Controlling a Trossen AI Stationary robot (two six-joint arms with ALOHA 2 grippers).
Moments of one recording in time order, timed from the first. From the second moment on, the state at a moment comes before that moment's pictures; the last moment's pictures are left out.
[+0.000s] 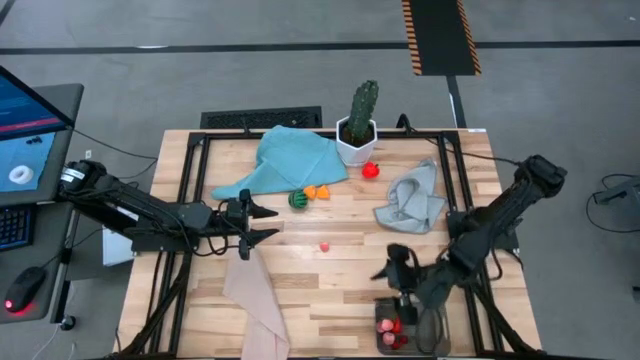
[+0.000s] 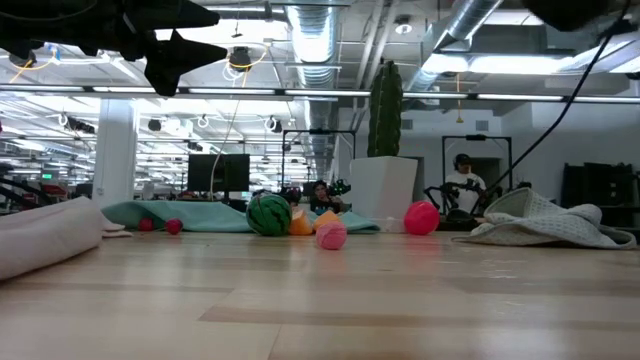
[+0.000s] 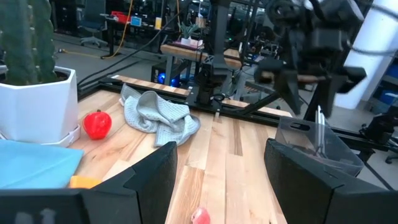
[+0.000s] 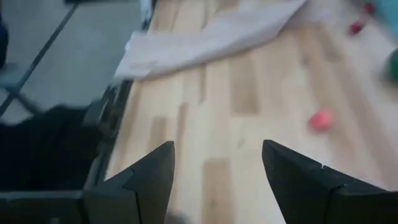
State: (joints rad) left arm -0.30 0.92 0.28 0.61 -0.38 -0.22; right arm 0.75 1.36 0.92 -0.28 0.45 0.49
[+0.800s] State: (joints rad) left arm -0.30 0.92 0.28 0.62 -0.38 -0.20; right arm 0.16 1.46 0.92 0.00 -0.11 0.22
